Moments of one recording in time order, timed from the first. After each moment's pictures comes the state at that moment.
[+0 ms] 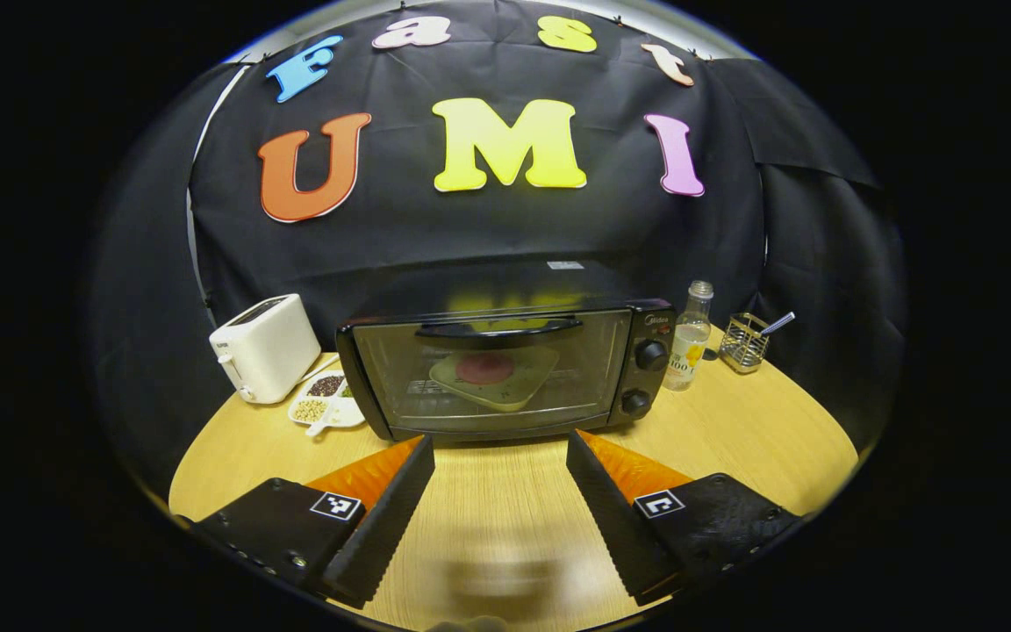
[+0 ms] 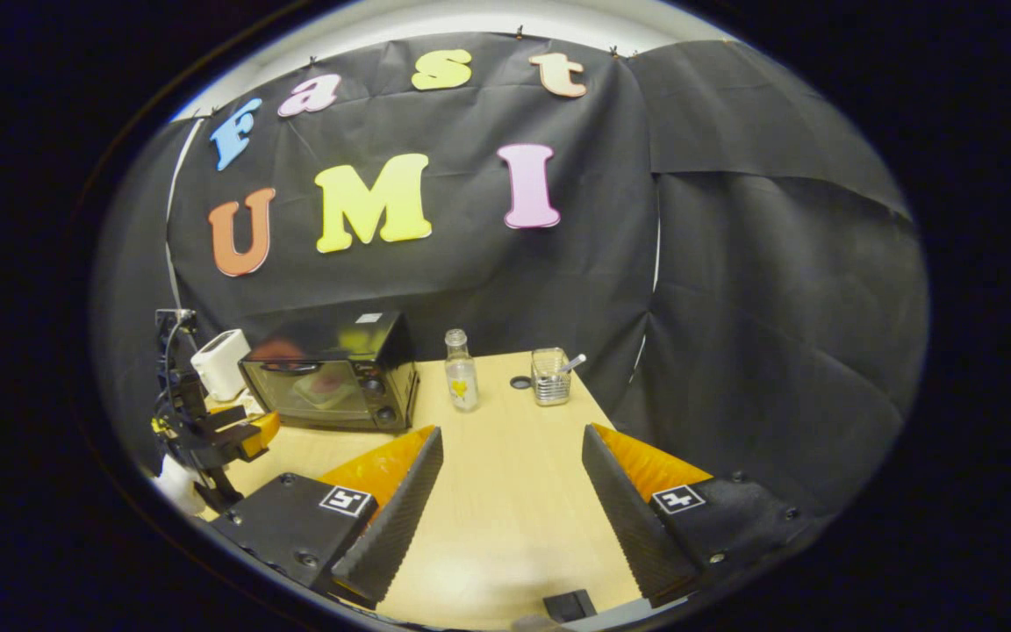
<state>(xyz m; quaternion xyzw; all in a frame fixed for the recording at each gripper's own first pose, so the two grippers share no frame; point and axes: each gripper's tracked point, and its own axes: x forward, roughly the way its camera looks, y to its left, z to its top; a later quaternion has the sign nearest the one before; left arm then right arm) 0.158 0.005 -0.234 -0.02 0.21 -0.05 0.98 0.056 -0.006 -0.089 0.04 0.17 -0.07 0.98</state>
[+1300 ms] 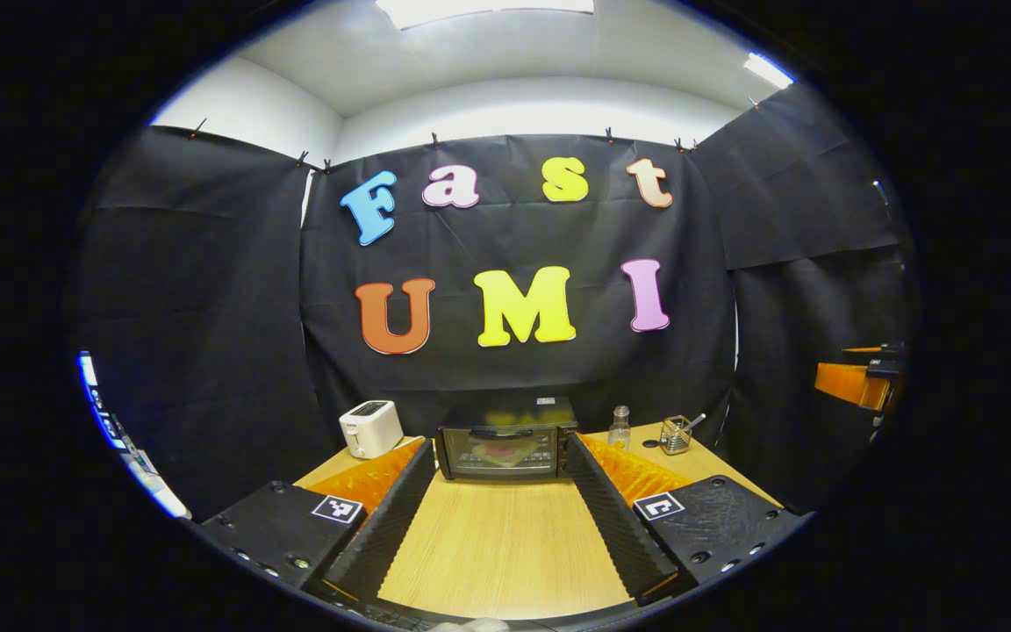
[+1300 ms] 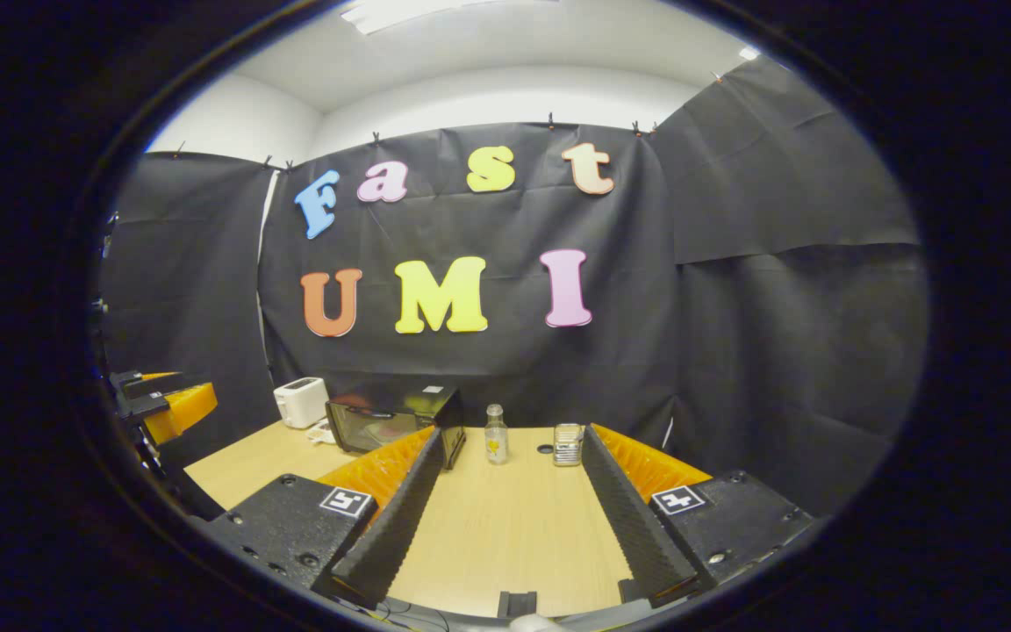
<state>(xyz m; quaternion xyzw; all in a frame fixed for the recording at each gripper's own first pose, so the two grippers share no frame) -0.121 -0.040 0.009 -0.03 0.03 0.05 1.00 -0.089 -0.061 -0.002 0.02 0.01 0.05 1.00</state>
